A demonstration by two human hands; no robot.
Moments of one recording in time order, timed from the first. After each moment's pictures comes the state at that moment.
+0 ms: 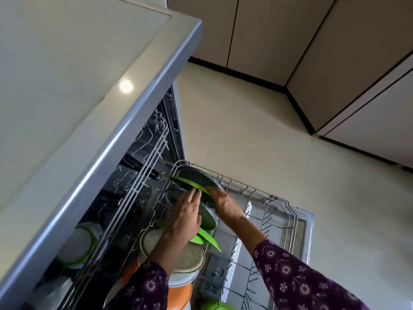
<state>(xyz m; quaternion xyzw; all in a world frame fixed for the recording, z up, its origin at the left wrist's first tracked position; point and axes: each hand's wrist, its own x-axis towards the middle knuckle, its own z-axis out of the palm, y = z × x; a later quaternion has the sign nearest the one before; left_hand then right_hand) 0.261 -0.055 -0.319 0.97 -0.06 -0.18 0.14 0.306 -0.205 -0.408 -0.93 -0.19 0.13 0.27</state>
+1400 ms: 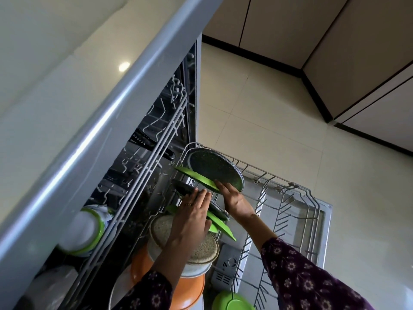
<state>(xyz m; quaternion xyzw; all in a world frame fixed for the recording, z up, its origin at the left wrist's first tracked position) 0.222 -0.027 -0.380 0.97 -0.11 -0.17 0.10 0.284 -0.189 -0.472 -0.93 -0.24 0.06 0.27</state>
